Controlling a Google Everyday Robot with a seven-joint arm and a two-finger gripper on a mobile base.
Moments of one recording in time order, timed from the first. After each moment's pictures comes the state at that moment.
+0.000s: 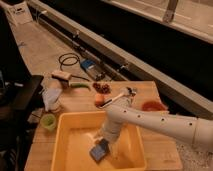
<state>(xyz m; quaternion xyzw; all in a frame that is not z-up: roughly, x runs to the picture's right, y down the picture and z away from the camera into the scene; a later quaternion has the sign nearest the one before) -0.002 0.298 0.749 -0.38 -0.29 -0.28 0.83</state>
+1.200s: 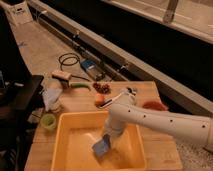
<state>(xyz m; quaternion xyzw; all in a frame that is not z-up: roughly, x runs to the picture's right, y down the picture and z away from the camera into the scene) 0.022 0.240 0.716 -0.33 -0.23 -0.26 0.88</state>
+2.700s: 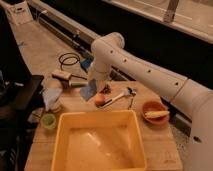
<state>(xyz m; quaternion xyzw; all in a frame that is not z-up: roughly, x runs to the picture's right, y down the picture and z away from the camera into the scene) -0.044 -0.023 0.727 -0.20 -0.22 -0.31 0.90</state>
